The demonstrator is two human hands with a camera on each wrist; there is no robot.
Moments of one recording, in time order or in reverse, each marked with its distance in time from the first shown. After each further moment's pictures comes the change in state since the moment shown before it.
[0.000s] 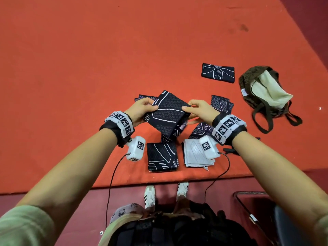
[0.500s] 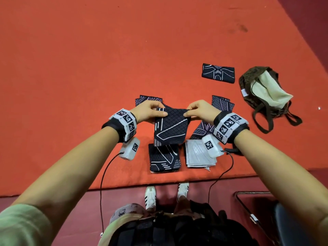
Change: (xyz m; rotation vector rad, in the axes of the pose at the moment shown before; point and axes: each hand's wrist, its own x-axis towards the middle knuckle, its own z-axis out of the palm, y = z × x) left_hand -0.007 0.015 0.005 0.451 -0.153 0.015; right_hand 0.008 -0.007 0.002 -0.166 -0.031 -0.032
